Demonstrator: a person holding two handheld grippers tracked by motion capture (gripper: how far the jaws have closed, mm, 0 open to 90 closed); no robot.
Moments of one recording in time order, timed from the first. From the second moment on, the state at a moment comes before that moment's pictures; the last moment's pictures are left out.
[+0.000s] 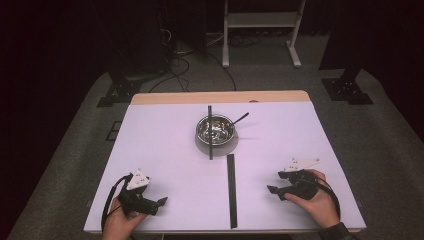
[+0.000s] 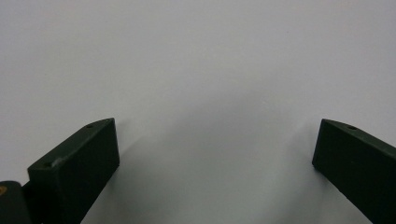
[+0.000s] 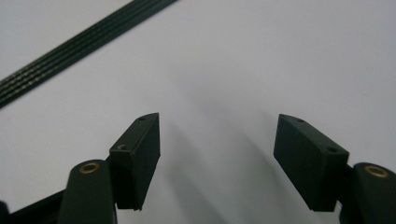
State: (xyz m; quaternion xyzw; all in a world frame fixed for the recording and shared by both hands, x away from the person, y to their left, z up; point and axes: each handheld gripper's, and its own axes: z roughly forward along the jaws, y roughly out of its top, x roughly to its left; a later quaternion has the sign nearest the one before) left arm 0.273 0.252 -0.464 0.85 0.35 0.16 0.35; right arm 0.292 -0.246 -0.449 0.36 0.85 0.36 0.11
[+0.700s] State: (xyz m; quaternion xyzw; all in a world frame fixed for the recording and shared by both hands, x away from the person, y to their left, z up) left arm 0.273 0.252 -0.464 0.85 0.35 0.16 0.35; right arm 0.276 -0.262 -0.464 0.34 0.85 0.38 0.13
